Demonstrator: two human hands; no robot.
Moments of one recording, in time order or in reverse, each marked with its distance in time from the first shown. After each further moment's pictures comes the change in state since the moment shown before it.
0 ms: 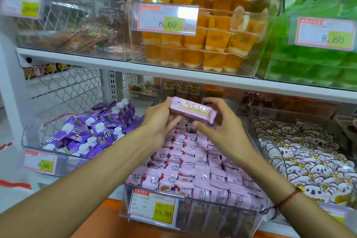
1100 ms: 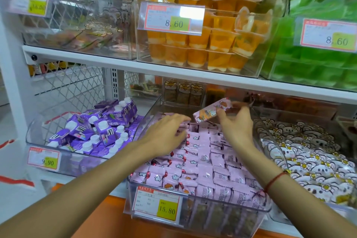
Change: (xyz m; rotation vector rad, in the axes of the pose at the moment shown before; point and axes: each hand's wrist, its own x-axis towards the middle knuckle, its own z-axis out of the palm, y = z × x) left_hand 0.014 -0.024 -0.035 1.534 -0.379 0.667; right_hand 0.021 0.023 0.006 0.029 0.414 0.332
